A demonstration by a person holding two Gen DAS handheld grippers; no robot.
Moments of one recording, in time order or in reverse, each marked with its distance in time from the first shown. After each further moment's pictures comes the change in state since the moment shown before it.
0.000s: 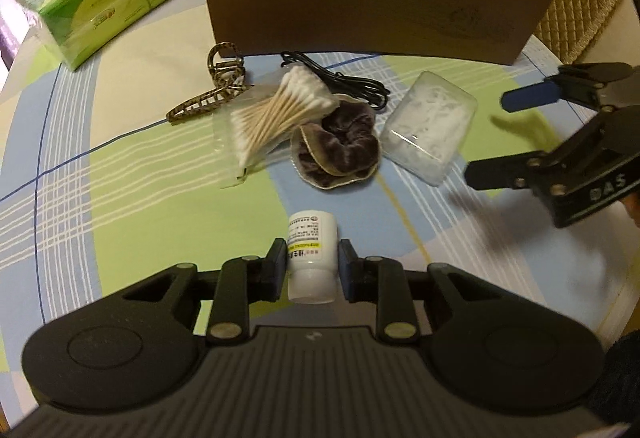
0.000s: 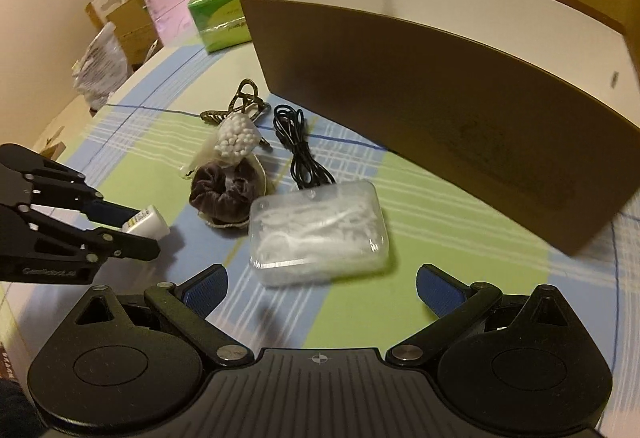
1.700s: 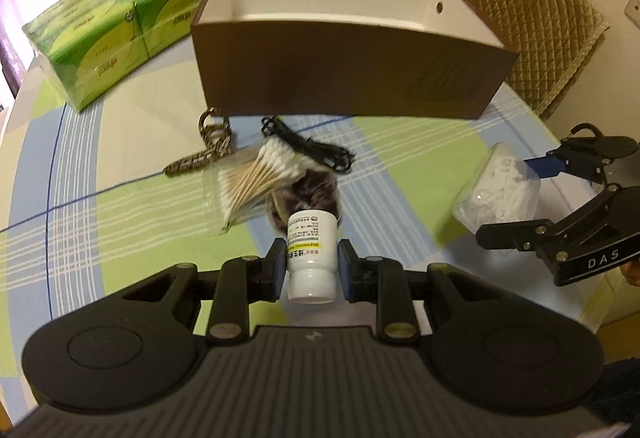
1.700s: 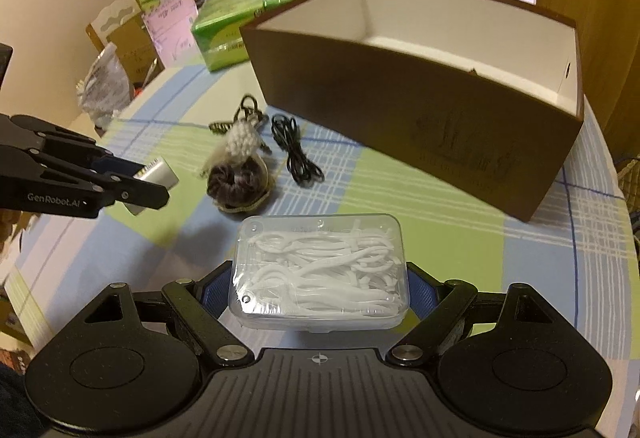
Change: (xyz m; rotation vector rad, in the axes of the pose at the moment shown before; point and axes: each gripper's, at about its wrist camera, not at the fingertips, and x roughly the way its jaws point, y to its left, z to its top) left arm -0.047 -0.017 0.023 -0.020 -0.104 -0.041; right arm -0.066 -0.005 -0.022 0.058 -0.053 0.011
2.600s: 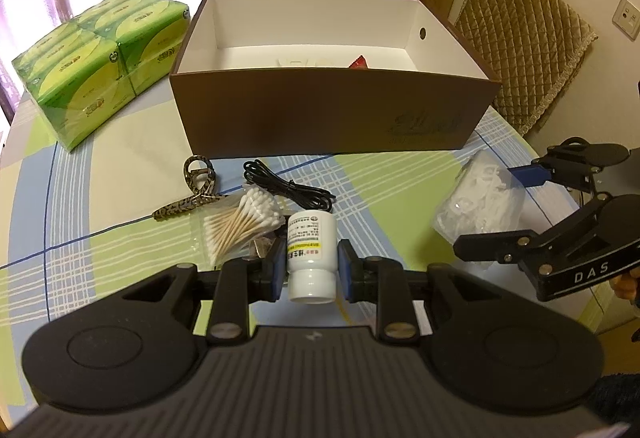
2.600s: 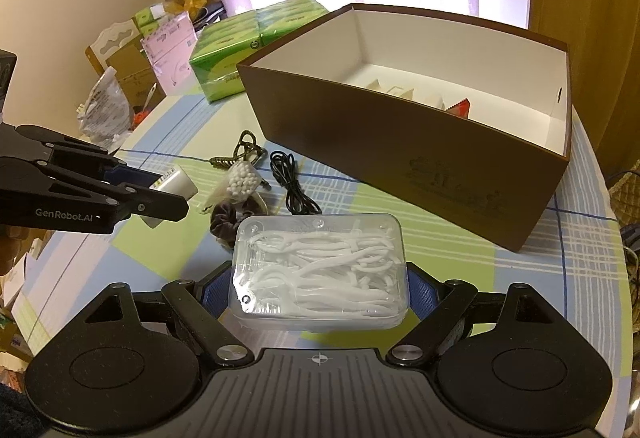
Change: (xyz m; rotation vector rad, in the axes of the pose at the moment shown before) left arm -0.006 -0.014 0.025 0.030 -0.044 -0.011; right arm -0.013 -0.002 0.015 0.015 -0.049 -0.002
